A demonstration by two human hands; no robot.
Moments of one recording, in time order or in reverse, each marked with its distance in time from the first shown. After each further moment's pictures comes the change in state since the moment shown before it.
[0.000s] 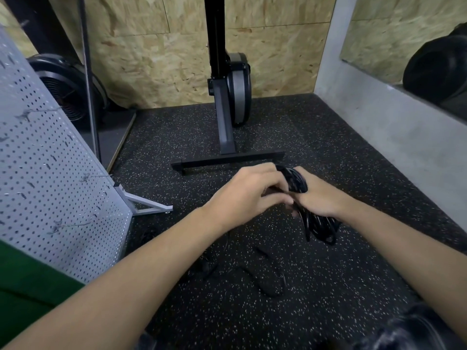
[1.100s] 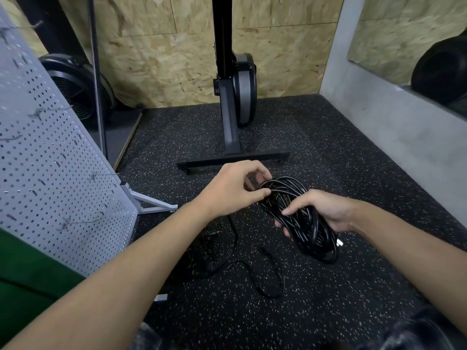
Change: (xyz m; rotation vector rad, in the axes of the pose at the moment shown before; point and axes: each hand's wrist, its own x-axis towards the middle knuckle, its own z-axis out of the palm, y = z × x) left_hand -0.013 -0.032 -0.018 -0.125 -0.019 -0.308; right_hand -0.011 -0.006 0.005 0.480 -0.492 0.319
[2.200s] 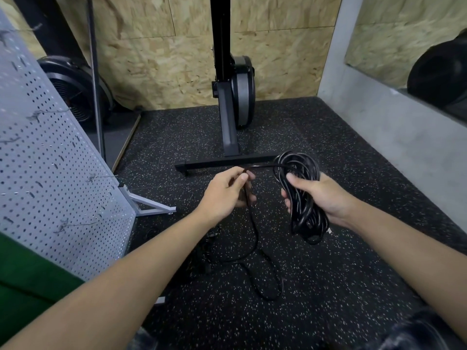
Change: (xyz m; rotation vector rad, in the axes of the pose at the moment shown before) left_hand -0.006 -0.011 0.020 -0.552 0.142 -0.406; right_hand 0.006 -0.001 -0.005 0.236 0.360 -0.415
